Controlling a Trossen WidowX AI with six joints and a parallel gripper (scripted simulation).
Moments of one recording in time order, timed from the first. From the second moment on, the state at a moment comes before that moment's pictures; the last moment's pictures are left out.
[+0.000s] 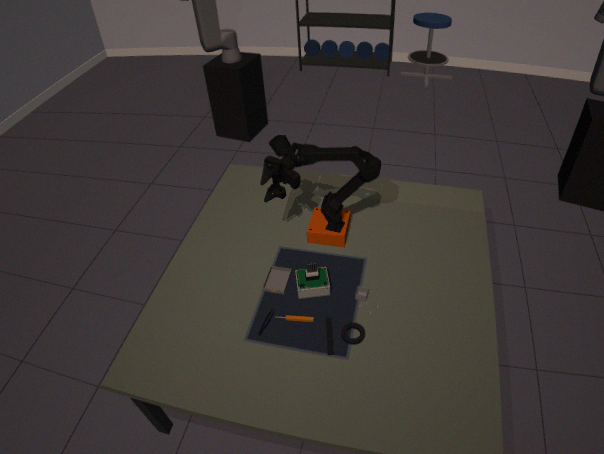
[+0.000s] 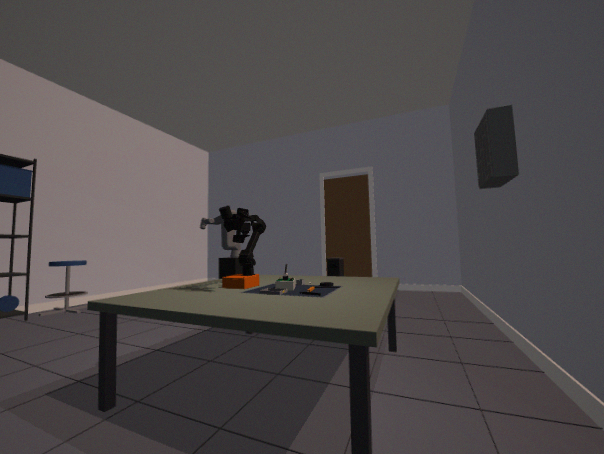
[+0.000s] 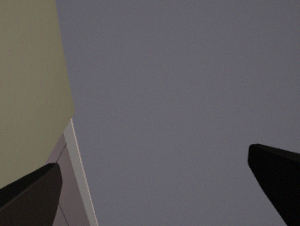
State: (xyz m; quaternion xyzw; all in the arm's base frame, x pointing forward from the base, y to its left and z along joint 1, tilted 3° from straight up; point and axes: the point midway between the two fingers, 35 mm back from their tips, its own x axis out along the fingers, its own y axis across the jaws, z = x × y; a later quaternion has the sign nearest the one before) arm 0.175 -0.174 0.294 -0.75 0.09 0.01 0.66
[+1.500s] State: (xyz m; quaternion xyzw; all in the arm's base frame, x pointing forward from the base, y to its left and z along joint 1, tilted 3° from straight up) arm 0.264 -0.101 0.200 0.28 0.38 -0.04 0.88
